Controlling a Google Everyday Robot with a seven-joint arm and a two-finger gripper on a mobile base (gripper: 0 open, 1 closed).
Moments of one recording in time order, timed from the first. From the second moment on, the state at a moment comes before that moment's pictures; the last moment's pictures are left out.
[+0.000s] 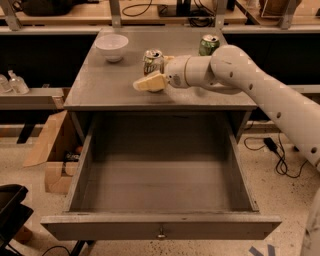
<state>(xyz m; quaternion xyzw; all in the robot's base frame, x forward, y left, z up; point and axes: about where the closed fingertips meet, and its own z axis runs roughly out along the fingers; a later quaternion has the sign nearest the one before) 0.748 0.012 0.869 -0.42 0.68 0.25 0.54</state>
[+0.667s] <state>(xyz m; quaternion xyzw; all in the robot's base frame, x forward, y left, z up) 0.768 0.023 0.867 -0.42 0.68 0.27 0.54</state>
